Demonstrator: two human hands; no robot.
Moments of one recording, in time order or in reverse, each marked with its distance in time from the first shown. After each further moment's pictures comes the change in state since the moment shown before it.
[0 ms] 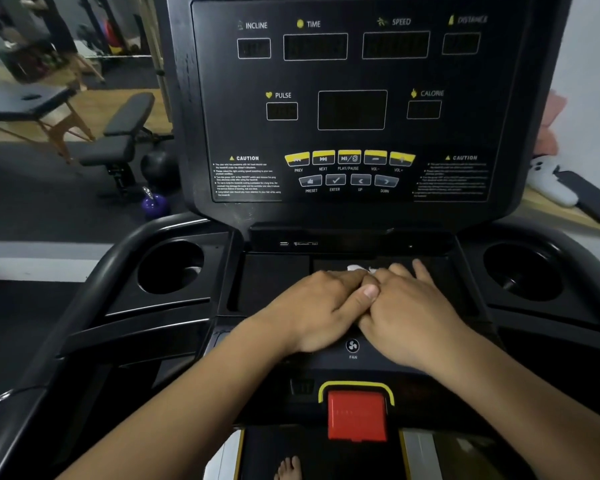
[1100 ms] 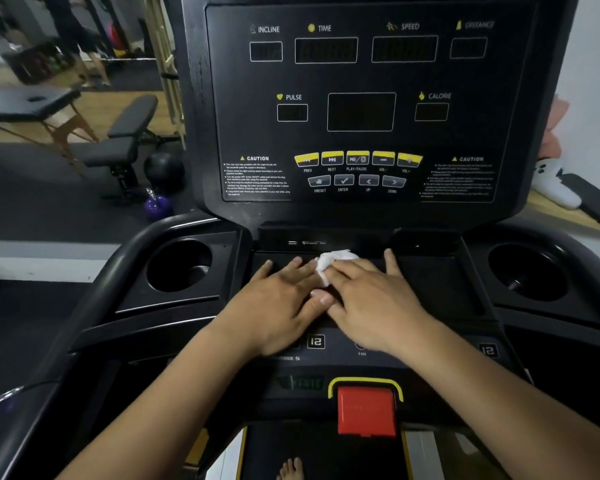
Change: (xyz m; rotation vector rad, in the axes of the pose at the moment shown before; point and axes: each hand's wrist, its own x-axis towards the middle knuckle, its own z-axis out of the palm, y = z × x) left_hand -0.040 -0.030 -0.026 0.362 -0.036 -0.139; right_hand 0.032 -0.025 0.016 0.028 0.096 -0.117
